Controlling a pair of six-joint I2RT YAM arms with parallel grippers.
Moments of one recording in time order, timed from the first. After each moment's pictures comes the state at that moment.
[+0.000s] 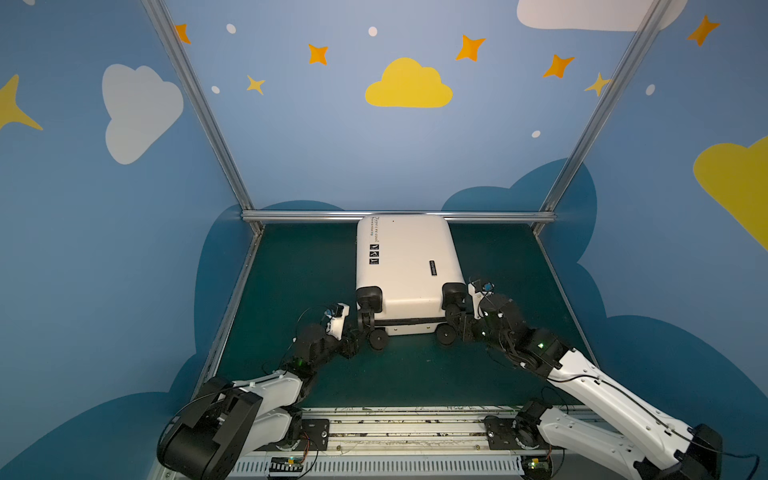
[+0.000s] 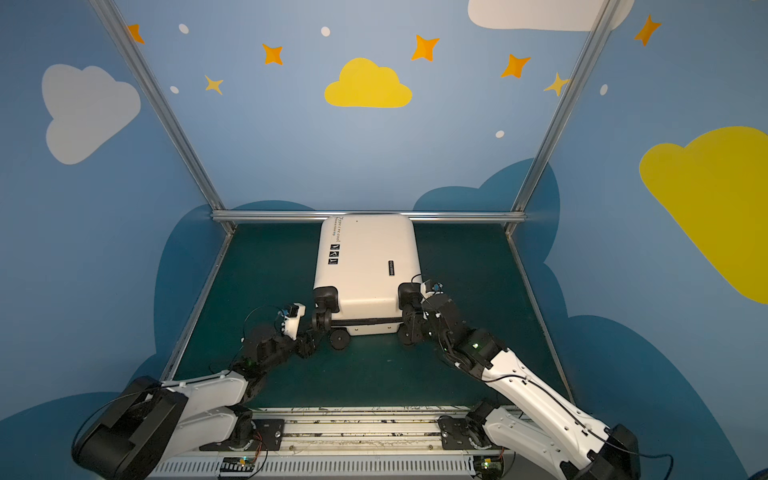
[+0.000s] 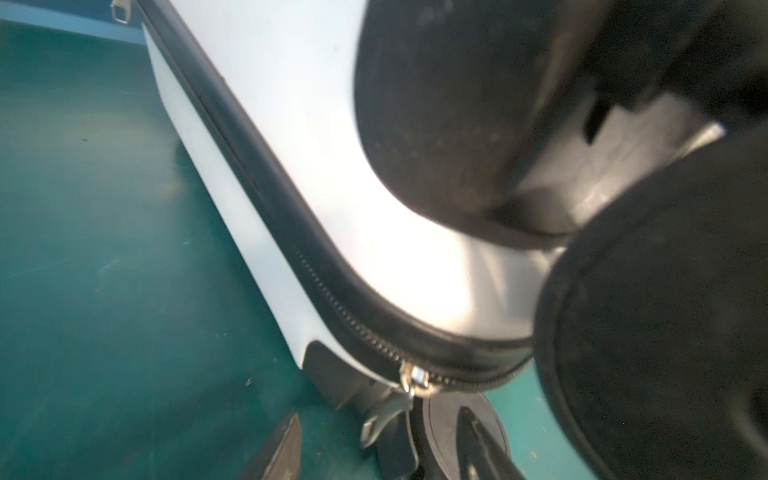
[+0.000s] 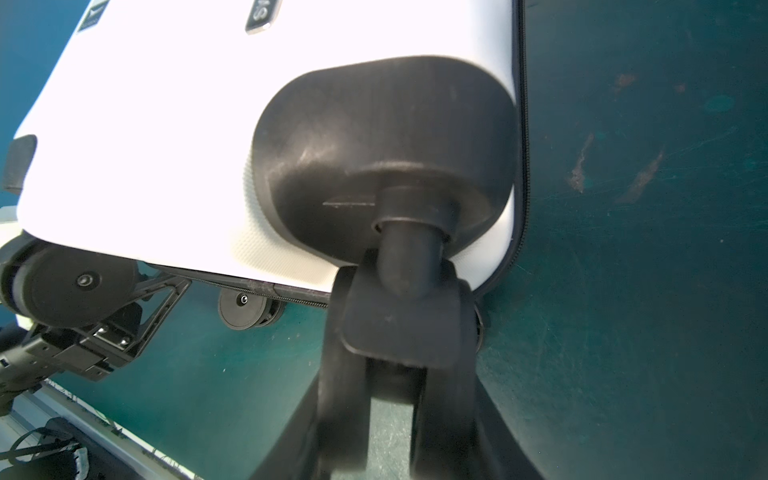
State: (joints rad) left arm -0.39 1.21 0.10 0.76 0.32 -0.26; right arm 0.74 0.92 0.76 -0.55 0.11 0.56
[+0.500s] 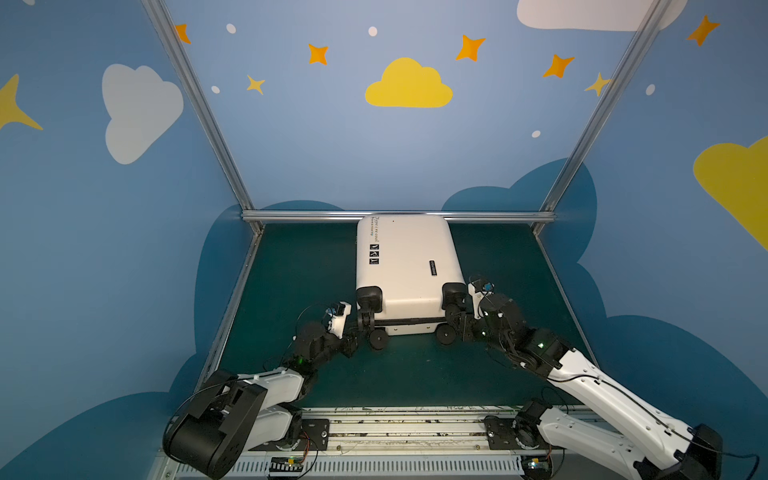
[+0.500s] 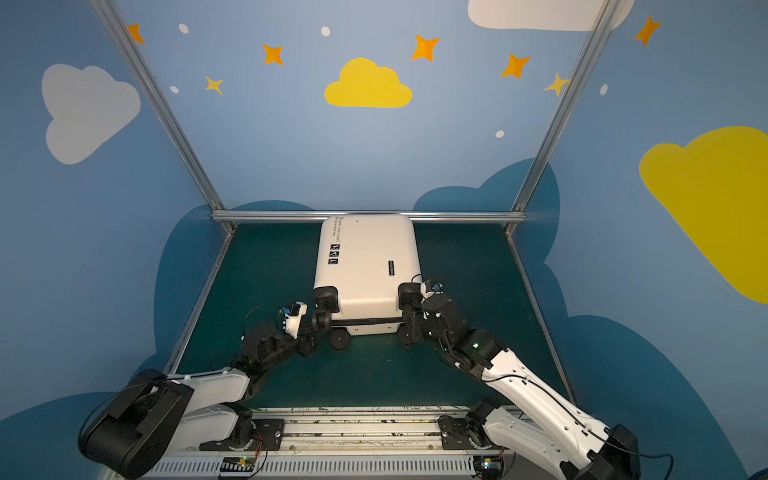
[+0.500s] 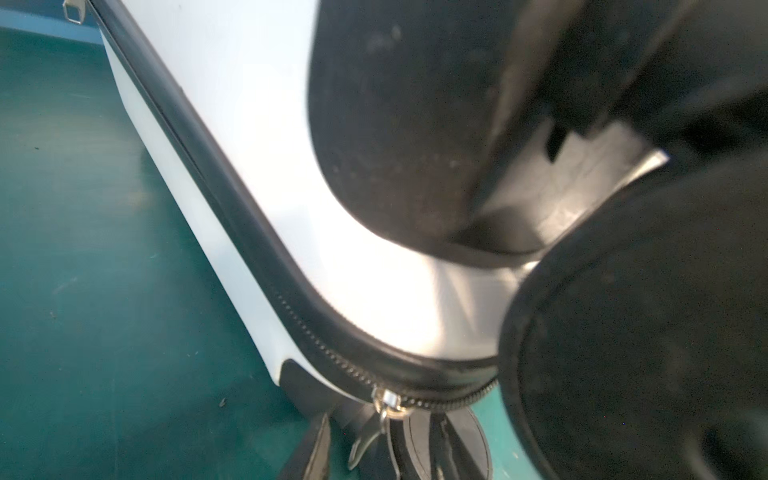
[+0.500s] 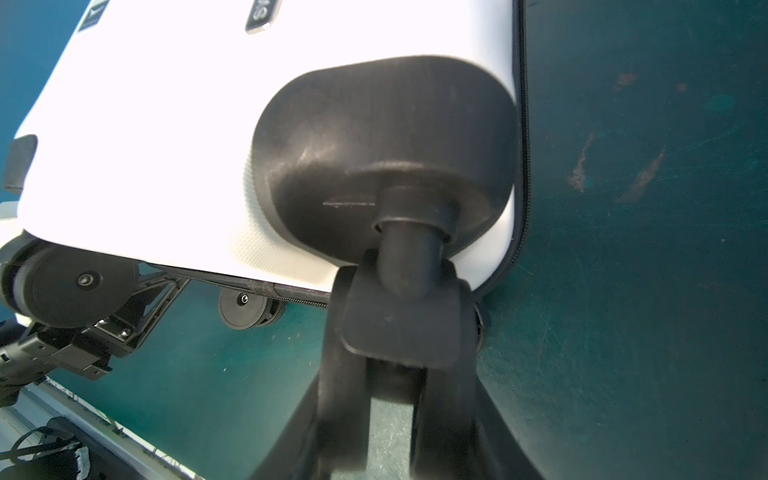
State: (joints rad) left arm -0.37 1.24 0.11 0.80 0.39 -0.26; right arm 0.74 0.92 0.76 -0.55 0.11 0.56
